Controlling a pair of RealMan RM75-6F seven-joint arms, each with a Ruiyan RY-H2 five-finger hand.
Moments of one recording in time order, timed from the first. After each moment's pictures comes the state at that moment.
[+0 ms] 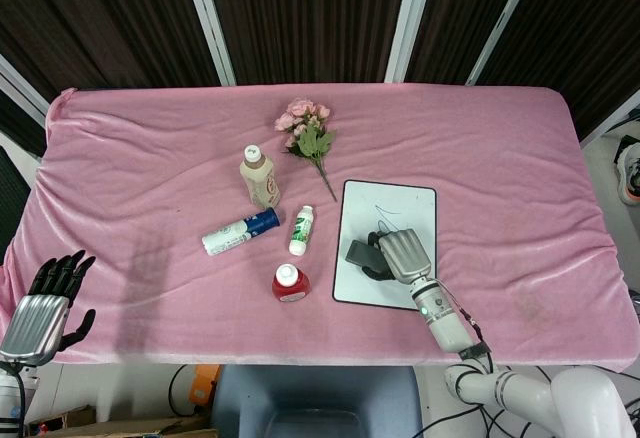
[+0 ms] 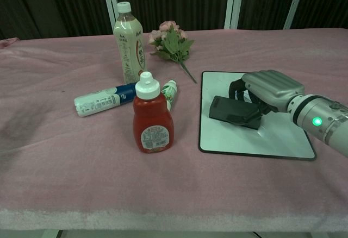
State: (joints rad) left arm -0.15 -1.11 0.00 -1.61 1.53 1.40 0.07; right arm 0.64 -1.84 0.15 -0.98 -1.36 1.00 -0.18
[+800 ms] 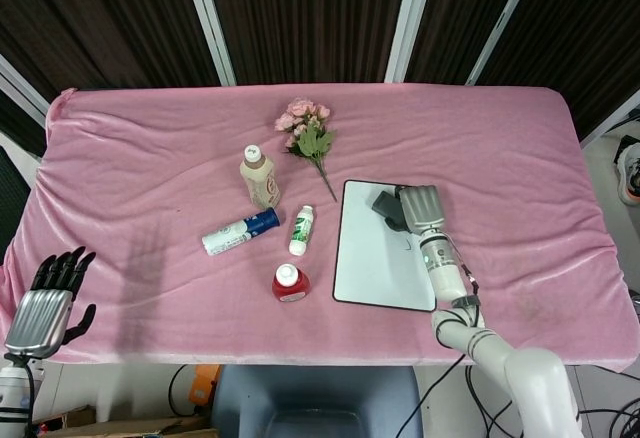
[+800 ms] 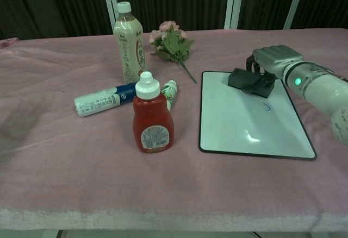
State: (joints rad) left arm -0.16 -1.14 -0.02 -1.61 1.45 1.36 0.15; right arm 0.85 -1.99 0.31 -0.49 -1.18 0.77 -0.21
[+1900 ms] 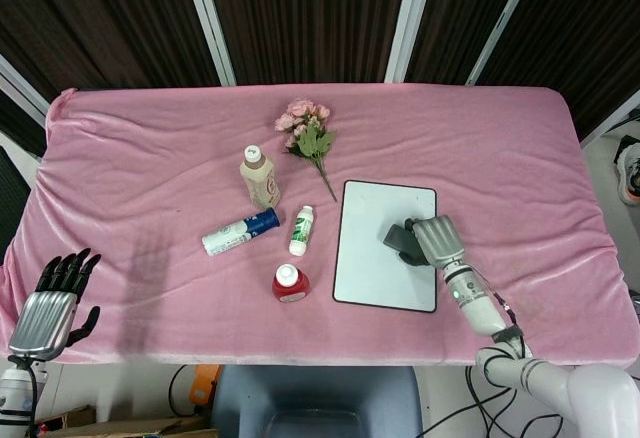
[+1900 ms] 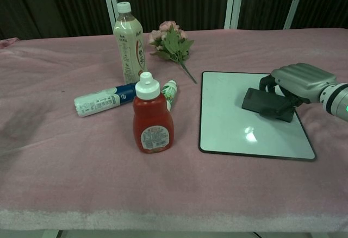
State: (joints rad) left arm -0.16 -1.14 -0.01 -1.61 1.48 1.37 0.15; right arm 0.63 -1.75 0.08 -0.90 -1.38 0.92 -0.11
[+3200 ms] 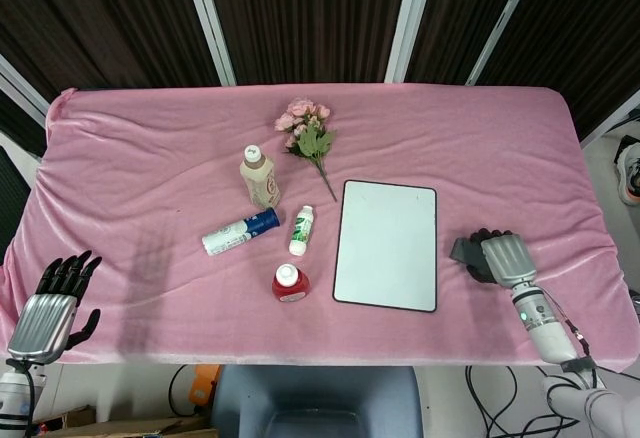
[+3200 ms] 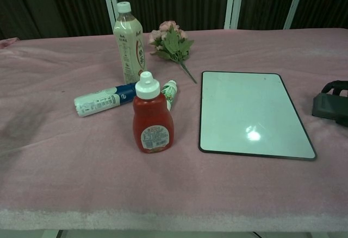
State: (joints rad) left arm -0.16 -1.13 0.00 -1.61 1.51 1.38 0.12; right arm 0.46 -1.57 0.01 -0.85 -1.42 1.02 0.00
